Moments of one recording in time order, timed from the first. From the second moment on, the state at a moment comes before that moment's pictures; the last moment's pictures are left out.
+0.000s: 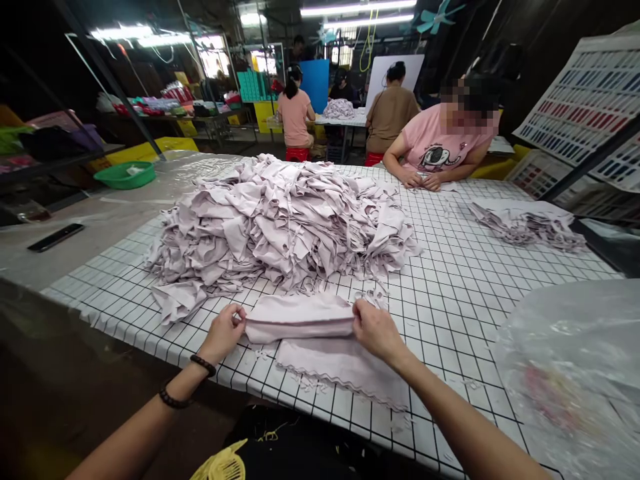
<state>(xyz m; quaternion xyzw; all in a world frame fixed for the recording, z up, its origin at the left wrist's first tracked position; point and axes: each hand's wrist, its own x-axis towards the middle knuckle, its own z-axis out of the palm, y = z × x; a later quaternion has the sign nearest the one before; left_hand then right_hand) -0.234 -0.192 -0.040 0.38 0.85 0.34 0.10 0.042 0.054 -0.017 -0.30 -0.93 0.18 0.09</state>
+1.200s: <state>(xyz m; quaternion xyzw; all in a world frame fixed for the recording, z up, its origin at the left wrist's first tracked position) -0.232 -0.083 -0.029 0.60 0.74 0.20 0.22 0.047 0.098 0.003 -0.35 -0.86 0.37 0.04</state>
